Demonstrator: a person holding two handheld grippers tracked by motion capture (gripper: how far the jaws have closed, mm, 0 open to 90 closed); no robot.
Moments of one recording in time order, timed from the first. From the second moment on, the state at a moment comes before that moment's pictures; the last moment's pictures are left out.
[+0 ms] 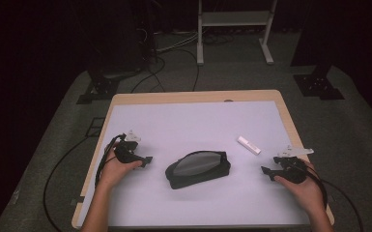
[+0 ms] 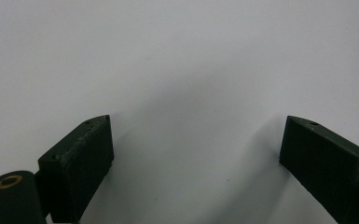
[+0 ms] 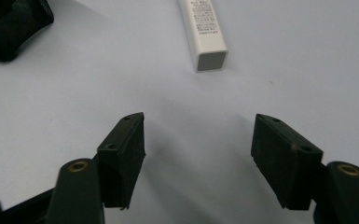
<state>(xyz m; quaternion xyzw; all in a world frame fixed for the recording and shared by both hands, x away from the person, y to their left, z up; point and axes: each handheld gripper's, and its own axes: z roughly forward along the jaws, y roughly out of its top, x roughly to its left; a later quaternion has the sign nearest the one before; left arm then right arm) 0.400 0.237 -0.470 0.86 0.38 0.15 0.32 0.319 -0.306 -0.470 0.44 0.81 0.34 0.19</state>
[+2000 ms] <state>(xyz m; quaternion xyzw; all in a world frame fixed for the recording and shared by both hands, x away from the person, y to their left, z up) 0.396 0.244 -0.479 0.84 0.36 0.16 0.36 0.412 -0.267 -0.450 0.41 0.88 0.23 0.10</state>
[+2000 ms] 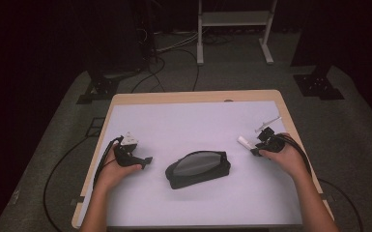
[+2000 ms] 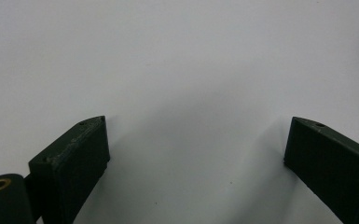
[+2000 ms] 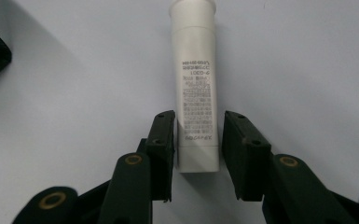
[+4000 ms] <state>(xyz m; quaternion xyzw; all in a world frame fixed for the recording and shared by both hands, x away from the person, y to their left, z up) 0.396 0.244 -0.479 0.84 0.36 0.16 0.36 0.377 -0.255 -0.409 0.37 0.87 0.31 0.10</state>
